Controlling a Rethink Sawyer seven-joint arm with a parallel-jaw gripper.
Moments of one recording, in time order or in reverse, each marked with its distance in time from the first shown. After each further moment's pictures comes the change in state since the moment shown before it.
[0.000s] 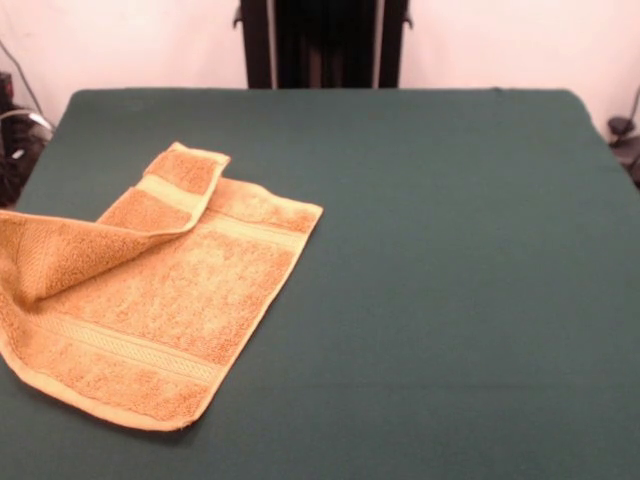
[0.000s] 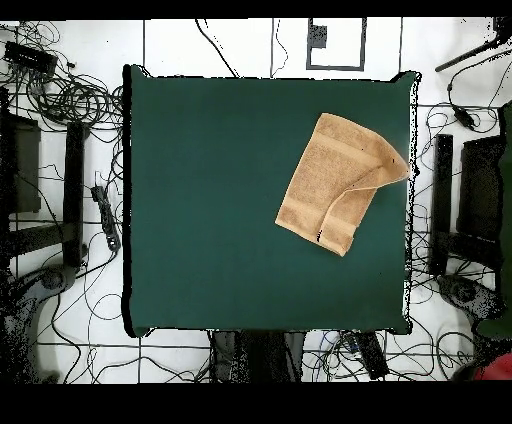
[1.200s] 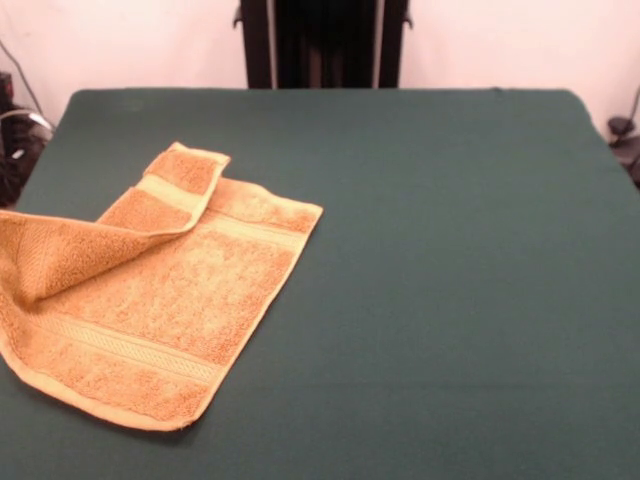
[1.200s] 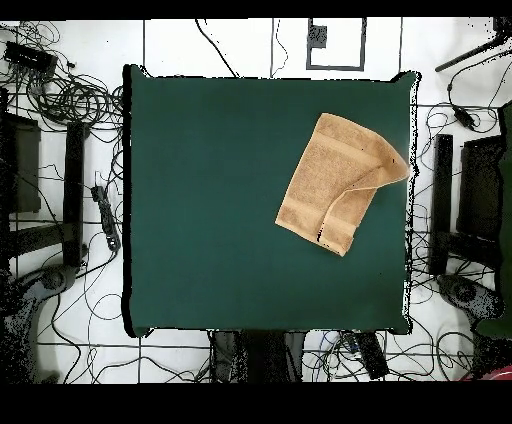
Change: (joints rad) arm 0.054 0.005 -0.215 -0.077 0.083 -0.010 0.128
